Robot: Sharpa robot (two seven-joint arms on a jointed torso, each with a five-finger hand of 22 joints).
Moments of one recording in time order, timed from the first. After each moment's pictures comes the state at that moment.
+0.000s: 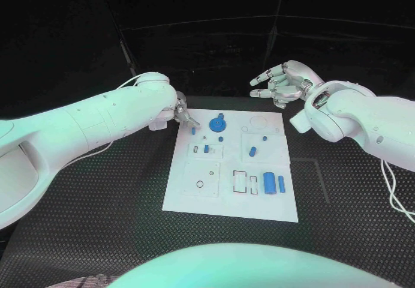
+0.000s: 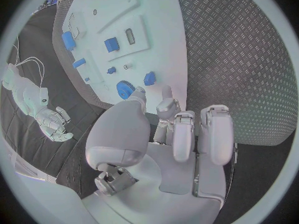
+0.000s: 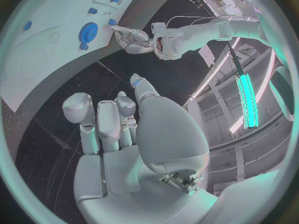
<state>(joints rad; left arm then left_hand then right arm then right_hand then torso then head) 1.26 -0.47 0.03 0.99 -1.23 0.26 -0.57 1.10 -0.01 -0.05 0.28 0.07 0.92 0.08 0.48 0.61 1.26 0.01 1.17 1.04 1.47 -0.06 1.57 1.31 0.04 1.47 0.05 1.47 1.31 1.24 -0.75 0.05 1.39 -0.83 -0.29 0.08 1.37 -0.02 0.00 0.01 0.36 0.86 0.16 0.21 0.07 1.27 0.07 1.07 1.08 1.46 -0.01 1.22 1.05 0.10 1.23 0.10 1.25 0.99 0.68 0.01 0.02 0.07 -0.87</state>
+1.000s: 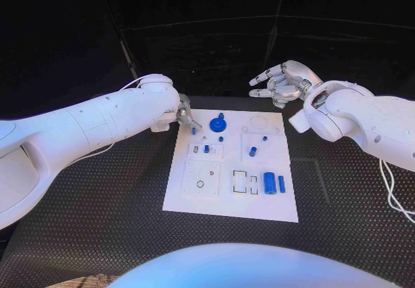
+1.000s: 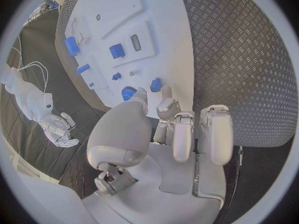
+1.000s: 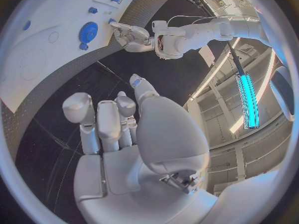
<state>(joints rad) 1.26 -0.47 0.01 1.01 -1.23 0.28 -0.55 1.12 0.01 -0.06 0.27 0.08 0.93 0.08 0.48 0.60 1.26 0.01 1.17 1.04 1.47 -0.06 1.57 1.31 0.04 1.47 0.05 1.47 1.31 1.24 -0.74 0.05 1.37 -0.83 -0.29 0.08 1.37 -0.02 0.00 0.01 0.36 0.86 0.16 0.21 0.07 1.27 0.07 1.07 1.07 1.46 -0.01 1.22 1.05 0.10 1.23 0.10 1.25 0.99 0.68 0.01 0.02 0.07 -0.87</state>
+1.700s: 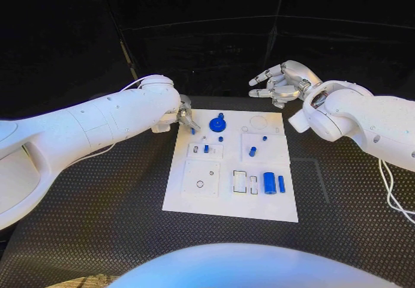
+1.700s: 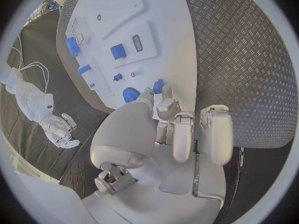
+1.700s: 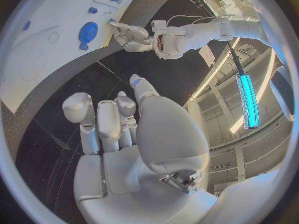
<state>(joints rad) 1.26 -0.47 0.01 1.00 -1.22 0.27 -0.54 1.21 0.08 -0.03 0.23 0.08 0.93 0.08 0.47 0.58 1.26 0.01 1.17 1.03 1.47 -0.06 1.57 1.31 0.04 1.47 0.05 1.47 1.31 1.24 -0.74 0.05 1.37 -0.83 -0.28 0.08 1.37 -0.02 0.00 0.01 0.37 0.86 0.16 0.22 0.07 1.27 0.07 1.07 1.07 1.46 -0.01 1.22 1.06 0.10 1.23 0.10 1.25 0.99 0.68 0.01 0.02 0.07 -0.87</state>
